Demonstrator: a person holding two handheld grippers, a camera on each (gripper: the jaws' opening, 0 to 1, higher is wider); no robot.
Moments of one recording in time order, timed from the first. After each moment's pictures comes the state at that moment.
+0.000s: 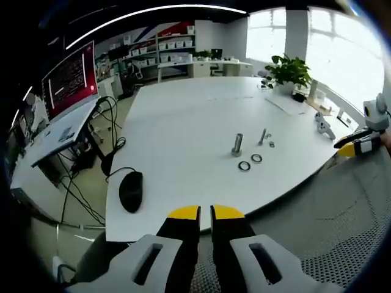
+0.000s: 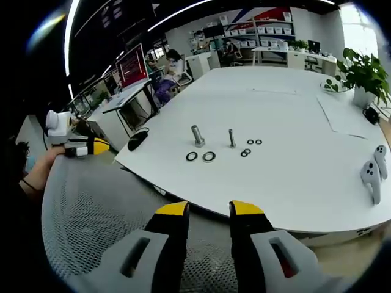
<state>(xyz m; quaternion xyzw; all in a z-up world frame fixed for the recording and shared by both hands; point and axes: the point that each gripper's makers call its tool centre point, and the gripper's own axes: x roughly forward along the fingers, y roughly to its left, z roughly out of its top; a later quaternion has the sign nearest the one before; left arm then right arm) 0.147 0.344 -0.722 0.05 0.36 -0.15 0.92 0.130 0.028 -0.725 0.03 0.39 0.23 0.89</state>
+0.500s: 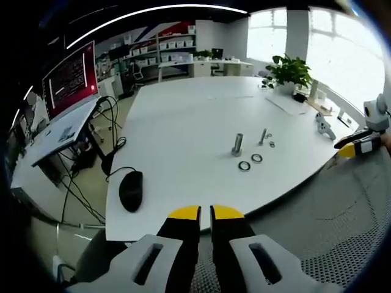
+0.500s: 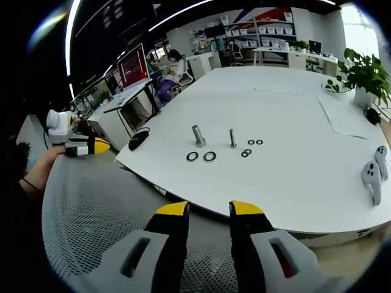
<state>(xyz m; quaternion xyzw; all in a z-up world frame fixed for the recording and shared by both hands) 0.146 0.343 -0.721 0.05 0.36 -0.15 0.92 0.130 0.027 -0.726 0.03 0.39 0.24 0.89</state>
